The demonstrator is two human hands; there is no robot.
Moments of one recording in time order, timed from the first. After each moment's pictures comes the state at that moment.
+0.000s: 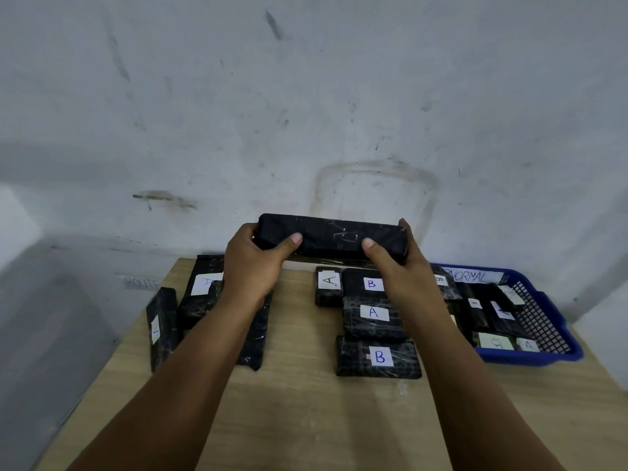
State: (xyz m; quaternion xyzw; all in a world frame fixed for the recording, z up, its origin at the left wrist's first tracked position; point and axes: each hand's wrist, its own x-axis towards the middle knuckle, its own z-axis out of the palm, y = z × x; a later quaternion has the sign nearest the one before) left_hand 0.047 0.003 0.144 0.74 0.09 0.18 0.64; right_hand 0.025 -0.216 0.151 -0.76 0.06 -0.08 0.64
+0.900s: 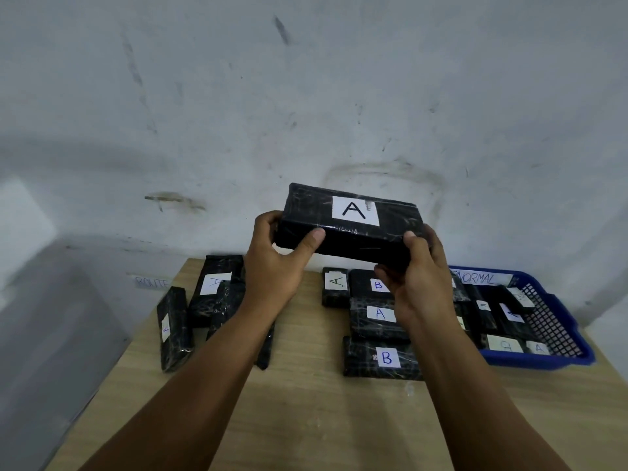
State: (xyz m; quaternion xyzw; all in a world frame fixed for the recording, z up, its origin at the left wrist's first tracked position) left_hand 0.032 -0.012 0.146 0.75 0.02 0.23 0.62; right_hand 0.024 -0.204 0.161 -0.51 0.18 -0.12 0.83
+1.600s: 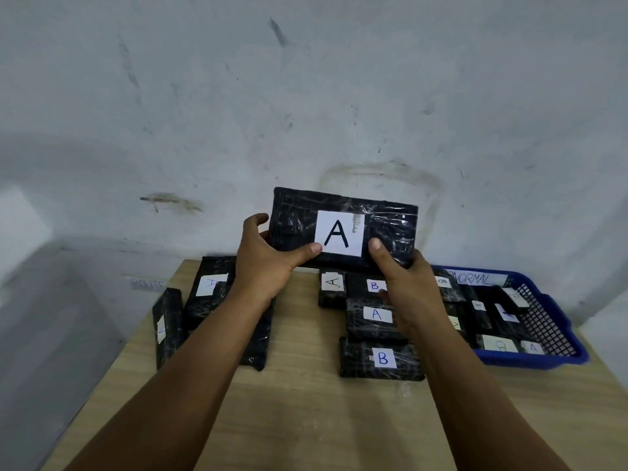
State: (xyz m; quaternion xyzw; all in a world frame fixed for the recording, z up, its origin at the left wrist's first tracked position) left_hand 0.042 0.000 0.151 0.78 0.07 0.14 0.61; right_hand 0.025 -0.213 0.143 -0.68 0.10 -0.08 0.72
